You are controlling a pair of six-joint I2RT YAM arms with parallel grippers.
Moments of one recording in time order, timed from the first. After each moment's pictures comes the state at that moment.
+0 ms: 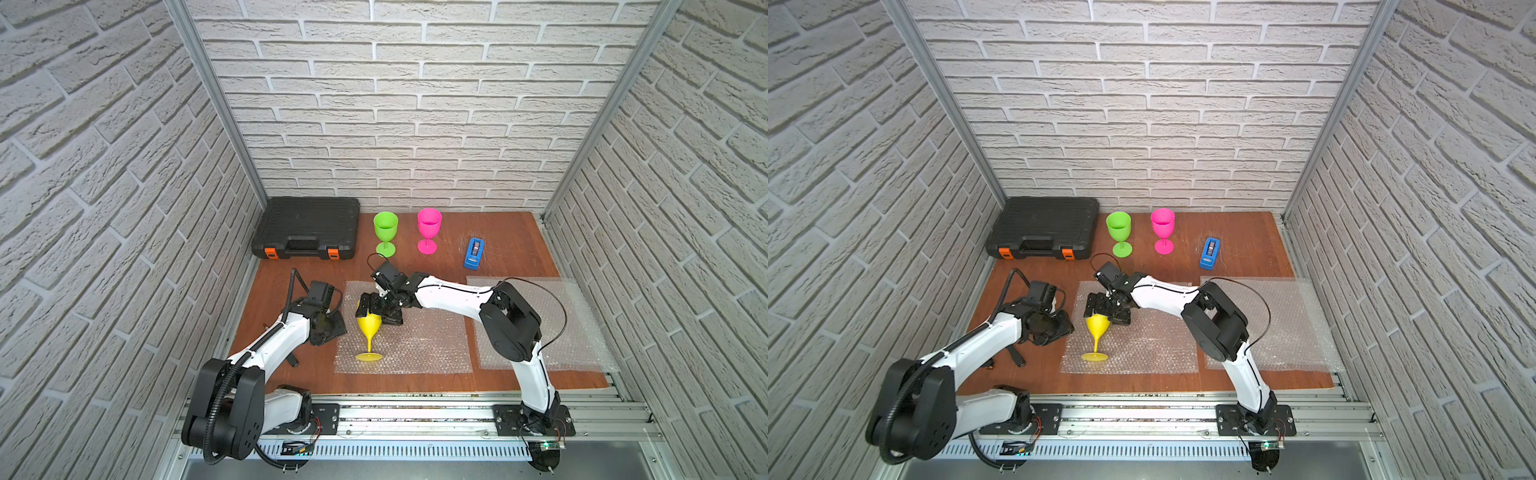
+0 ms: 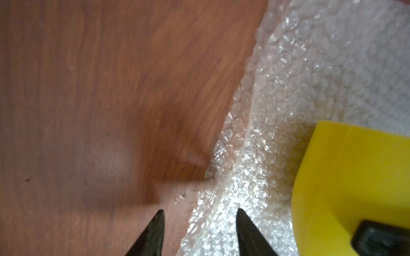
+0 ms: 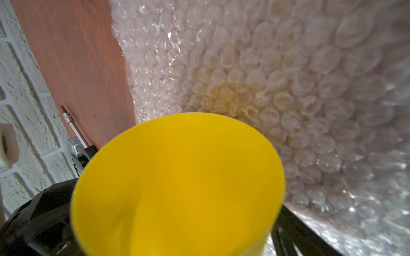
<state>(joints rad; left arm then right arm) -0.24 1.24 0.60 -0.62 0.13 -0.59 0.84 2.12 1.57 -0.55 -0.31 1.02</state>
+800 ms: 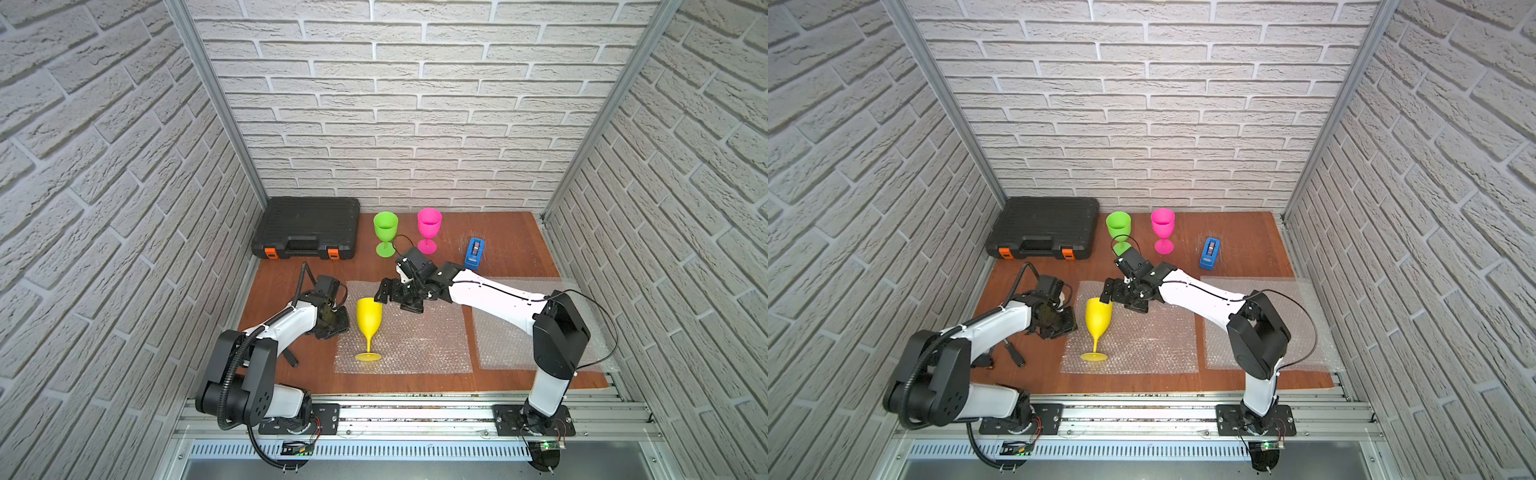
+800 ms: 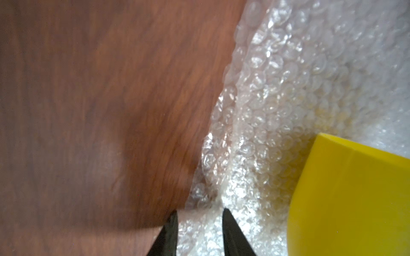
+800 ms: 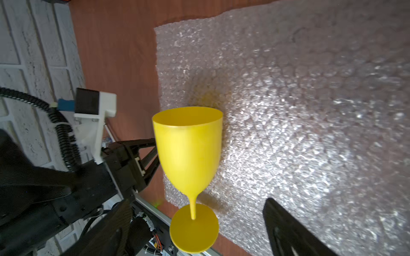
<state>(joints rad) -0.26 1.39 0.66 -0.58 0.16 -0.54 0.76 1.82 1.41 -0.63 -0.24 0.97</state>
